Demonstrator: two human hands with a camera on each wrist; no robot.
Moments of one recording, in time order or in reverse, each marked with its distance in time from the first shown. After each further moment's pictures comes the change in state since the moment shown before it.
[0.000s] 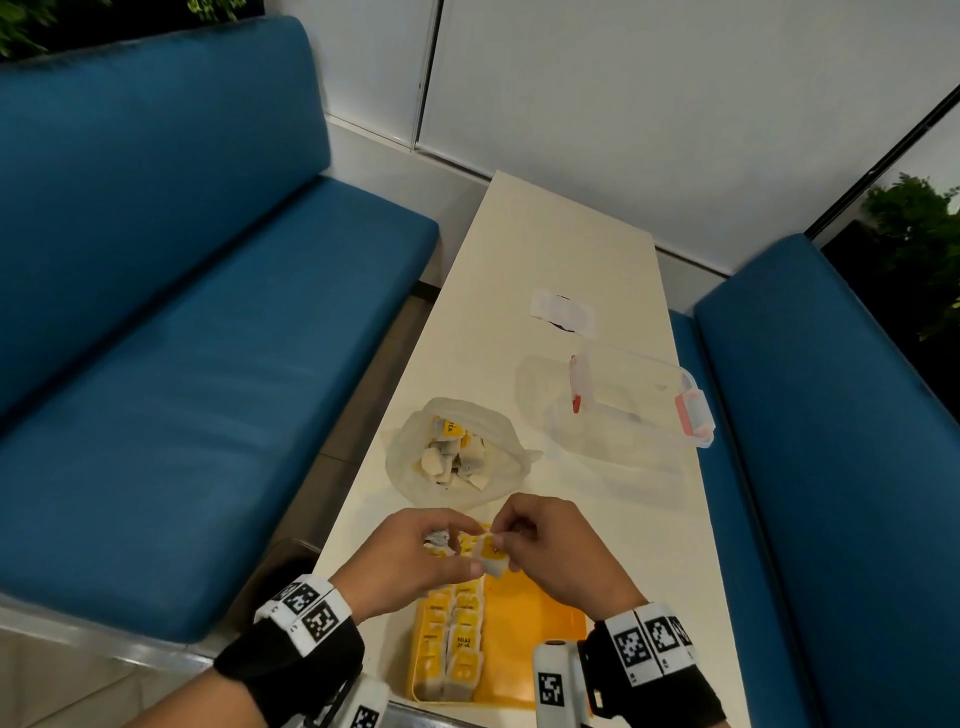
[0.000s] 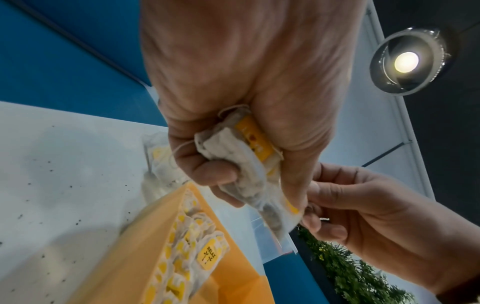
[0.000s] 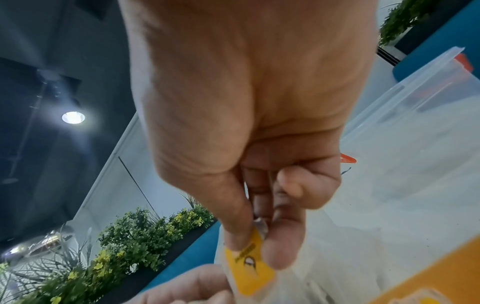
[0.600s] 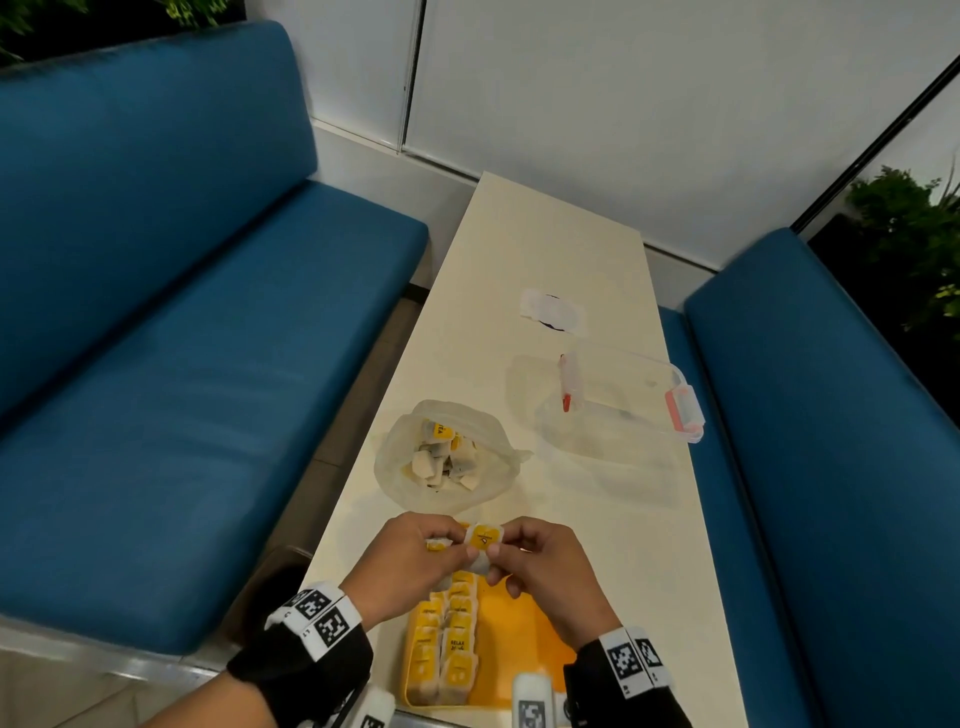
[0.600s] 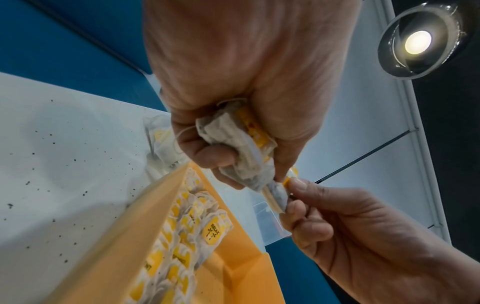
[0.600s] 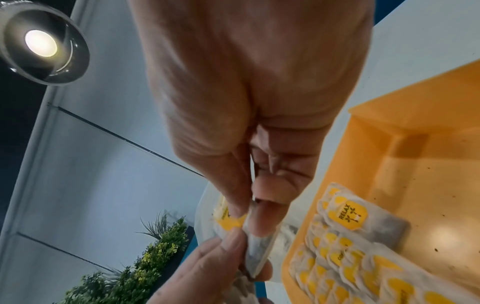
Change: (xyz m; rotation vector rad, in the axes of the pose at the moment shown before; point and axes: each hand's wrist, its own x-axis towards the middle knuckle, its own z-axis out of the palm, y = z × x) left_hand 0.010 -0.002 0.016 0.049 0.059 -0.001; right_hand -0.009 0.030 0.029 0.647 0.114 0.196
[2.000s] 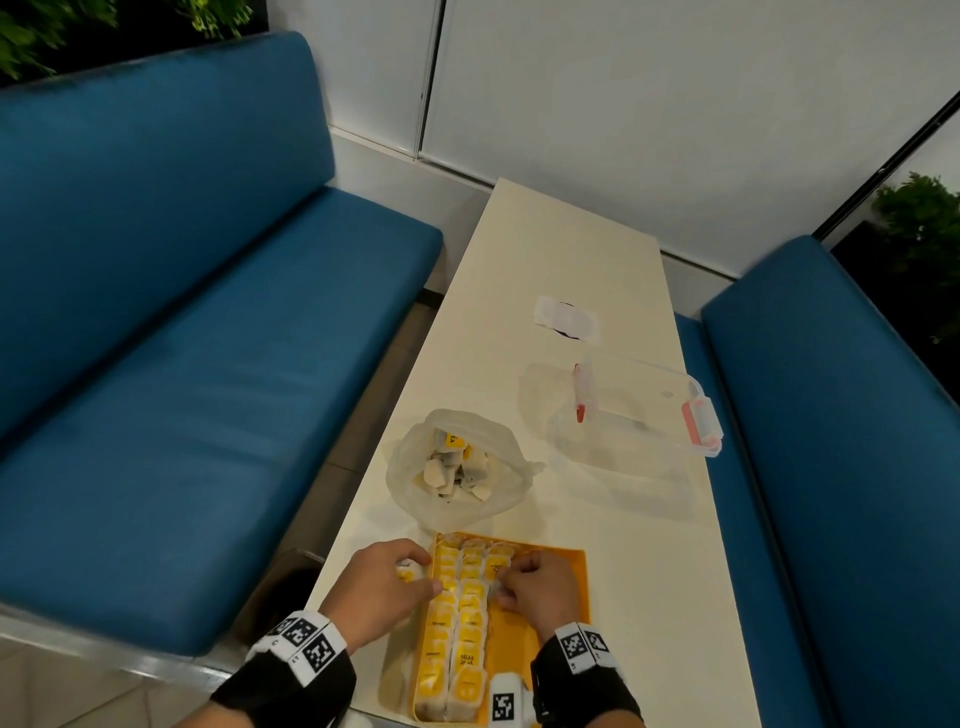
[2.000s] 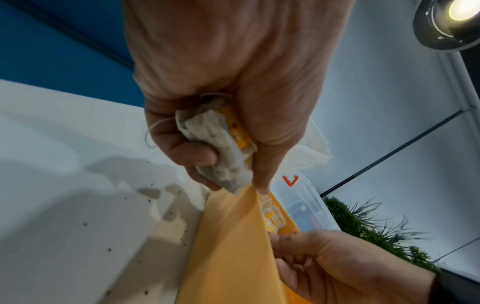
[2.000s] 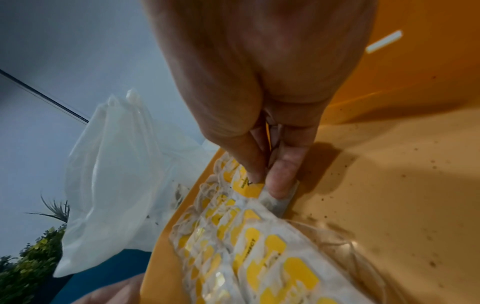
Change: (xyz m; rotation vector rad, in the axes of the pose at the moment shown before) left_hand 0.000 -0.055 -0.013 0.170 0.101 -0.272; right_hand 0.055 0.077 0.016 -0.085 0.273 0.349
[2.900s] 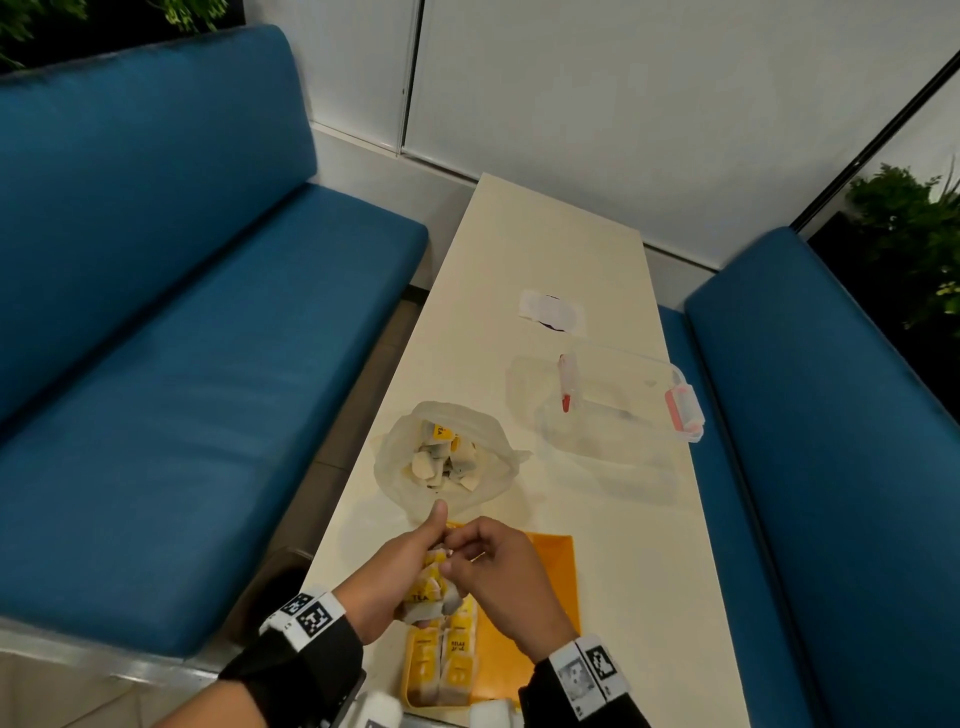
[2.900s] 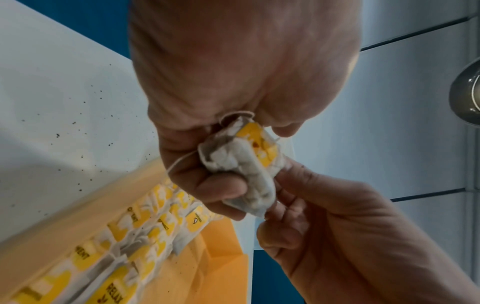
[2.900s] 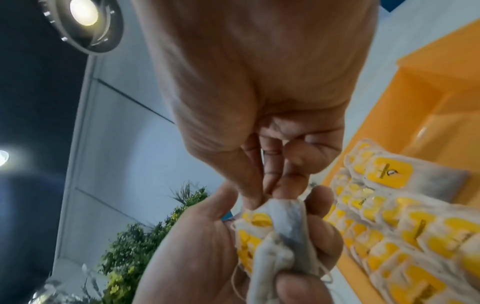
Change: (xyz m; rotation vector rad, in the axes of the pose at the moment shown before) left_hand -0.032 0.068 -0.002 -0.612 -0.357 -0.199; right_hand -0.089 -0.058 -0.001 -0.103 -0.270 -0.424
